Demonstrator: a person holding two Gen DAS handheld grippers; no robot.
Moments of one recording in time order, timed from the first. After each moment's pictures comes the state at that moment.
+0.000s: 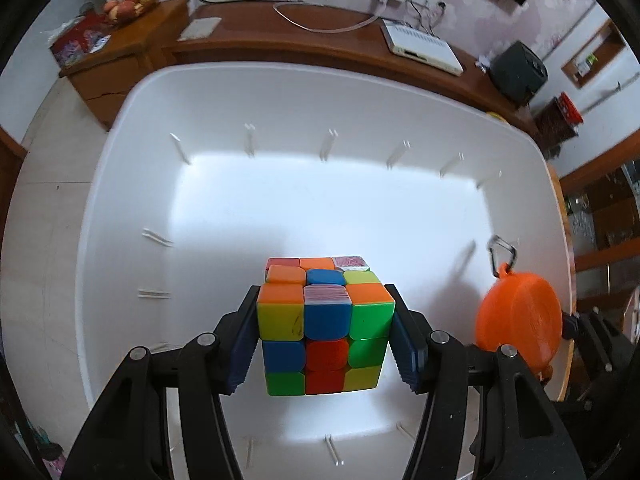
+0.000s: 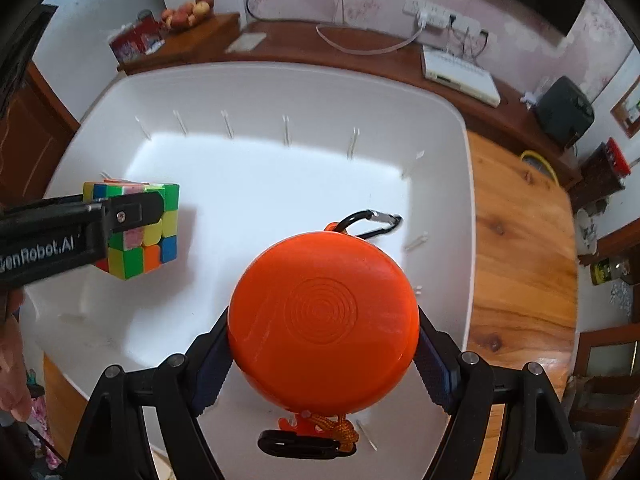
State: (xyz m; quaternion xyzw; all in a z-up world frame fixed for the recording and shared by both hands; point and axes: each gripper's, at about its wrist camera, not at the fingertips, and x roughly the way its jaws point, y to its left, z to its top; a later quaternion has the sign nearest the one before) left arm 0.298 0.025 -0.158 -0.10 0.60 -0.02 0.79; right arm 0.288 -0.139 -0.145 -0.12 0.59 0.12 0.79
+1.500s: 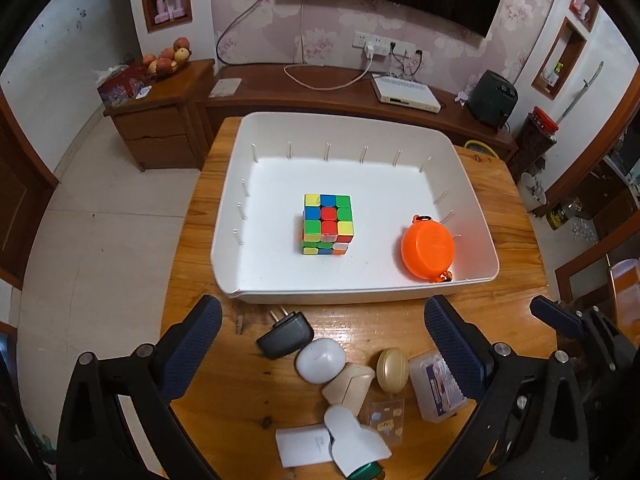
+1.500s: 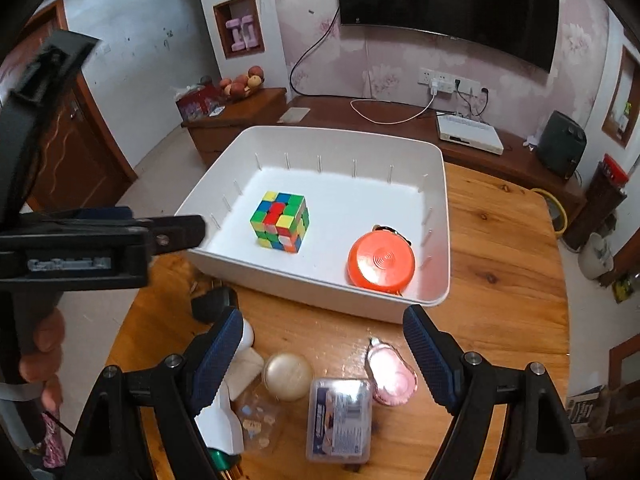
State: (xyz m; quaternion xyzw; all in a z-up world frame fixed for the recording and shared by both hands) left arm 0.124 0.021 -0.038 -0.07 0.50 0.01 0.86; right arm 0.116 -0.160 -0.048 -0.07 0.47 0.19 0.86
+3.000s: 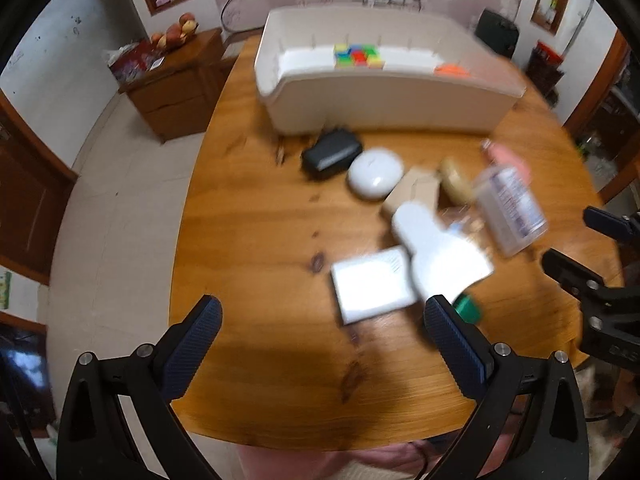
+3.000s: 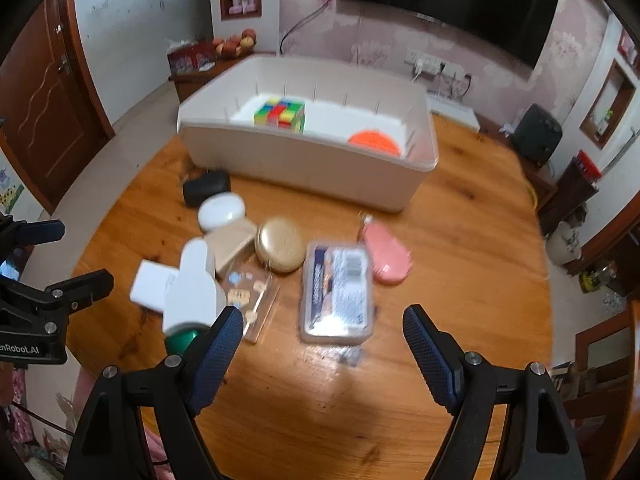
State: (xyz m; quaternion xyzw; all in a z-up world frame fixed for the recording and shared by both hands) left arm -0.010 0.028 -0.141 0.02 0.55 0.03 0.83; right arm 0.008 -0.170 -0.116 -0.13 0.49 0.15 0.85
